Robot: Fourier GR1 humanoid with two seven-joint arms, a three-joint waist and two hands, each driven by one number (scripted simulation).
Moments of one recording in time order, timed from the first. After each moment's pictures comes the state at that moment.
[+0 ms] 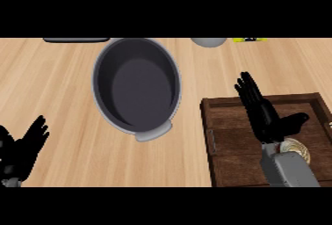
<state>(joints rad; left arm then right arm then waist) 0.05 0.51 -0.07 -1.31 0.40 0.19 0.17 -0.22 -0.21 0.14 -1.39 -0.27 -0.06 -0.10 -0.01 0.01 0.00</state>
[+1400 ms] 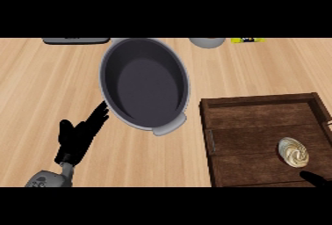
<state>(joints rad) -0.09 0.35 -0.29 -1.39 0.27 0.05 0.11 0.35 -0.56 -0.10 -2.18 0.03 -0.36 0.32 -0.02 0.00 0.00</state>
